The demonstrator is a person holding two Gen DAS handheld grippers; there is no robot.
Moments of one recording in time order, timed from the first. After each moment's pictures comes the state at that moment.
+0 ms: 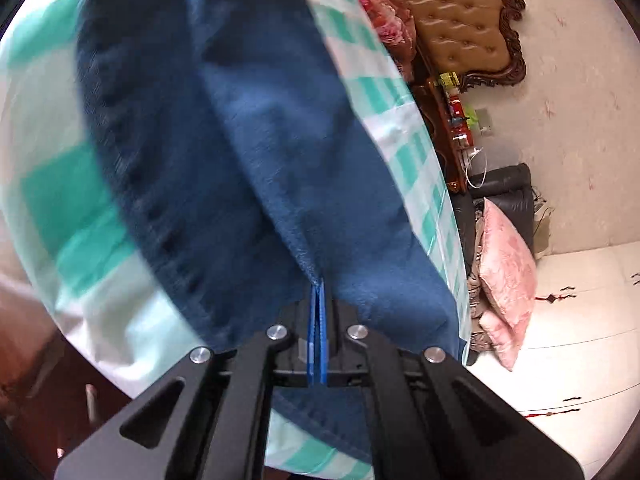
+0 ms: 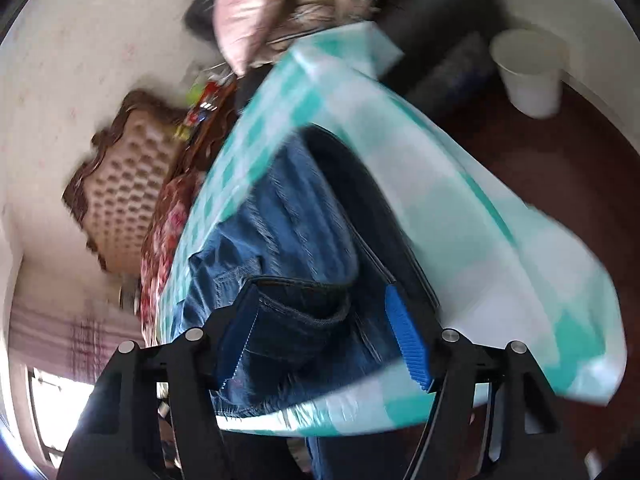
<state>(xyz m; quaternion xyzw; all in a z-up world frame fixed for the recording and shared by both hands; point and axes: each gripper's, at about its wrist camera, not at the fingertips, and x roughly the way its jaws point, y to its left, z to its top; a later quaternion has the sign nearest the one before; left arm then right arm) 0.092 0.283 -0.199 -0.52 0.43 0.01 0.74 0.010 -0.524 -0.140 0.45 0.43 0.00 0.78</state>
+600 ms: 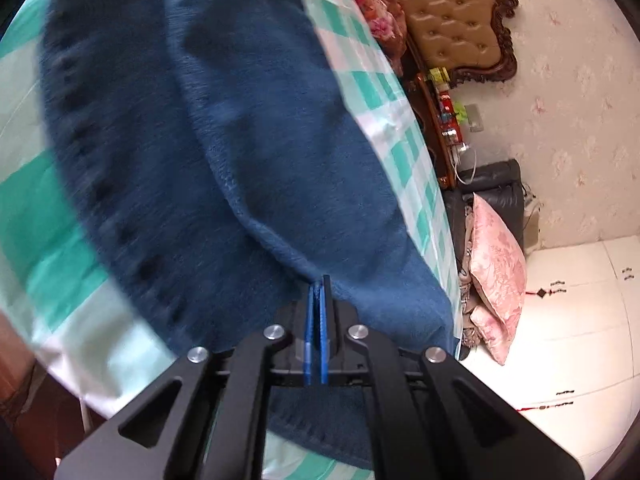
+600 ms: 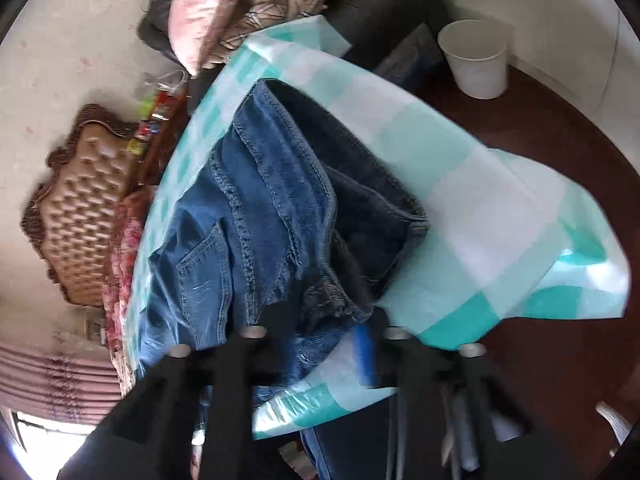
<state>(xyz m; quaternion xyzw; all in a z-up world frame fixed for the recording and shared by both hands) 0.110 0.286 -0.204 -0.52 0.43 -0.02 0.74 0.002 -0.479 -0.148 0.43 0.46 -0.10 0.77</state>
